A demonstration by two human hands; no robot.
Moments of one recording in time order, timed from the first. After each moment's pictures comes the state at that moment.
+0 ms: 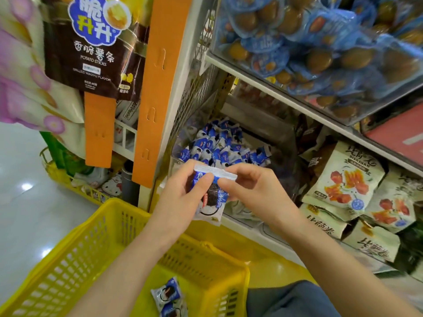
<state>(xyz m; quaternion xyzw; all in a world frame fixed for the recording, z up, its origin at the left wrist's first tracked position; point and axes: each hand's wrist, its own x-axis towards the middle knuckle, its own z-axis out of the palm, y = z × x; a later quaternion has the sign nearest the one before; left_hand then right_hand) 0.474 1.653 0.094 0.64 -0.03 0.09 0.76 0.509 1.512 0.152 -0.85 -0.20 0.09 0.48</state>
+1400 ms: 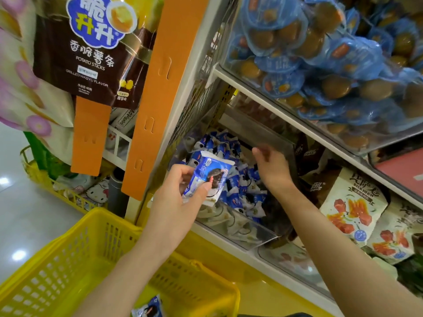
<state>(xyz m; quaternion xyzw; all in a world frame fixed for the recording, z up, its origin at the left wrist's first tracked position) 0.498 1.655 0.093 0.69 0.04 0.18 0.70 0.635 1.493 0.138 -0.94 -0.04 -0.10 0.33</state>
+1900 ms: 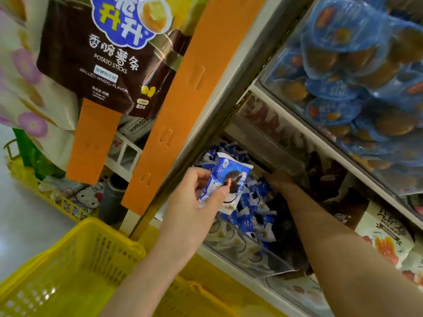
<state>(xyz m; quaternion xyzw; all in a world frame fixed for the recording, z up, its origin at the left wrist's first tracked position) 0.527 1.669 0.095 0.65 0.05 0.15 0.74 0.742 1.469 0.104 -0.97 0.14 0.05 0.18</state>
